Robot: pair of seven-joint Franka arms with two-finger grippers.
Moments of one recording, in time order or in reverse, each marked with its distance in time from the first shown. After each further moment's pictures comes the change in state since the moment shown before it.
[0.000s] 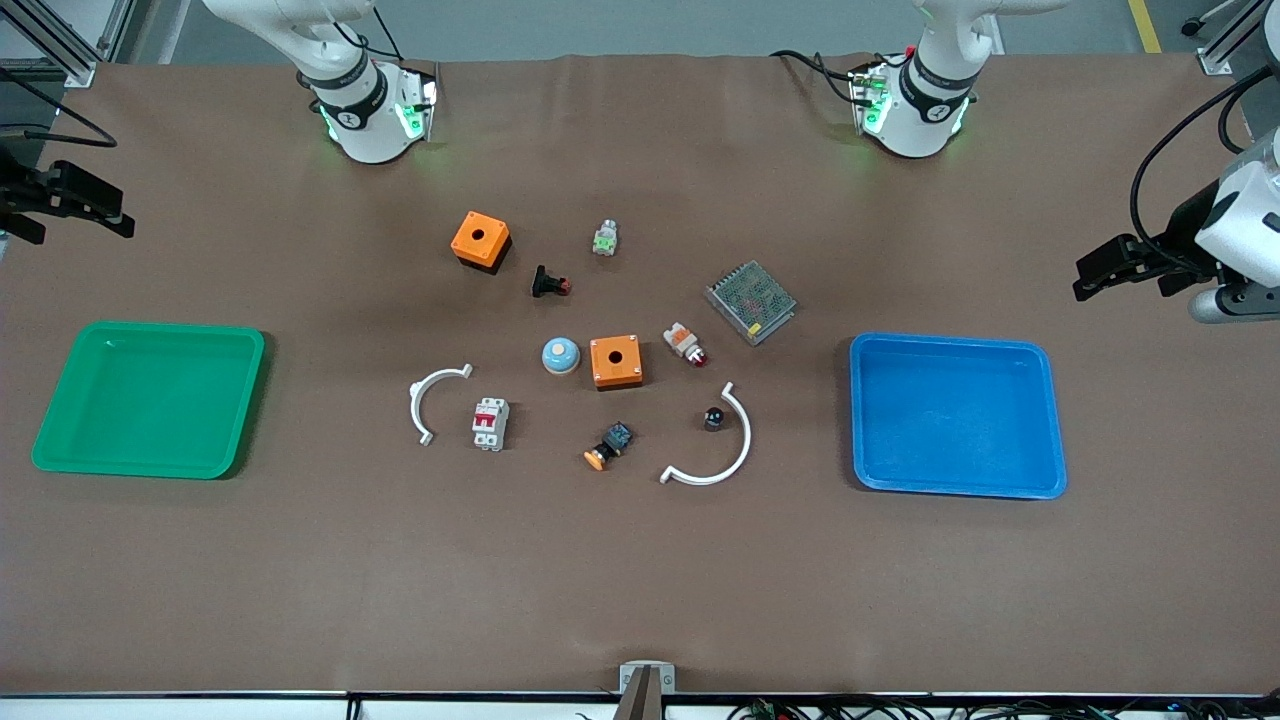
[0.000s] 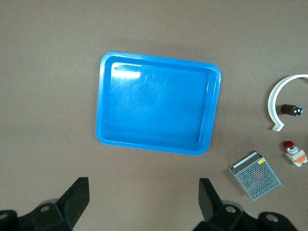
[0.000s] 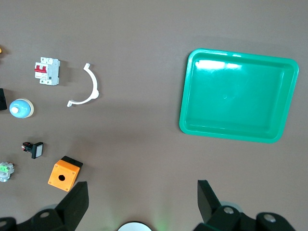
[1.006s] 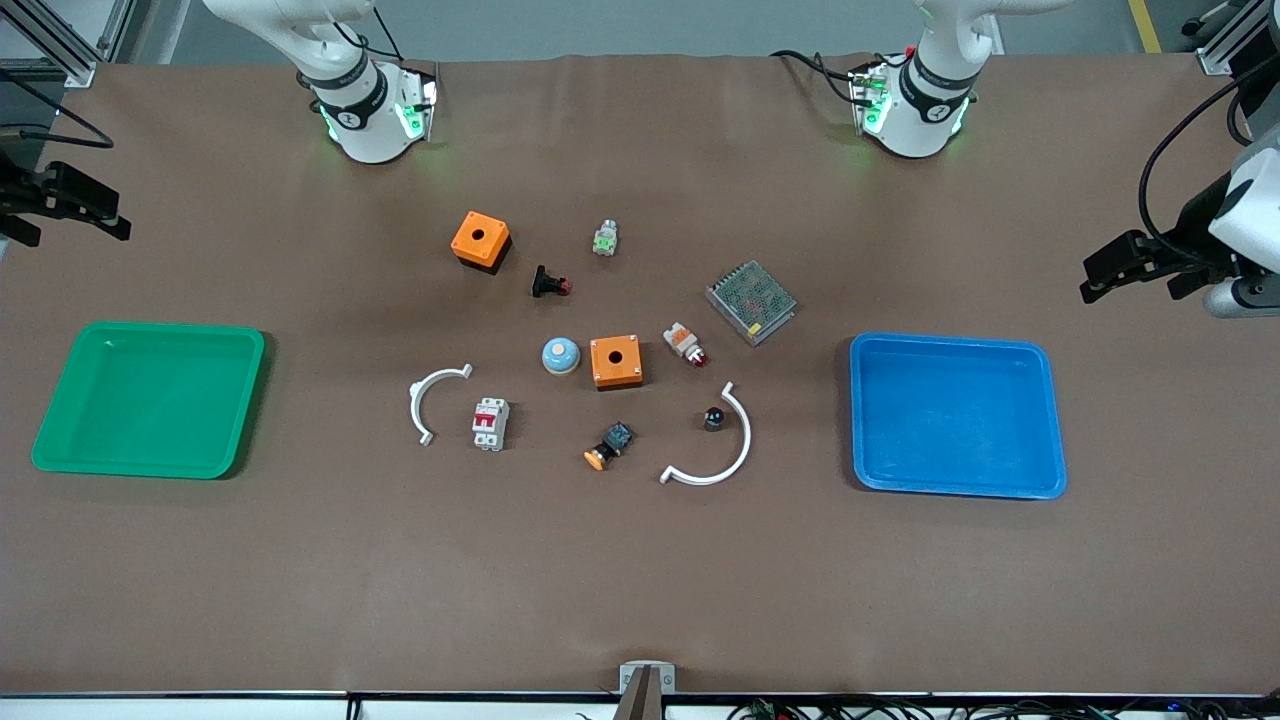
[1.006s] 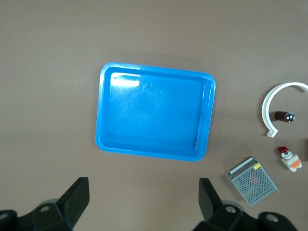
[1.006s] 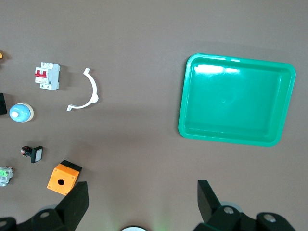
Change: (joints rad) left arm -0.008 0.000 -0.001 0.032 0.000 -0.004 0.000; right arm -0.001 -0.001 -0.001 0.000 0.000 0.018 0.000
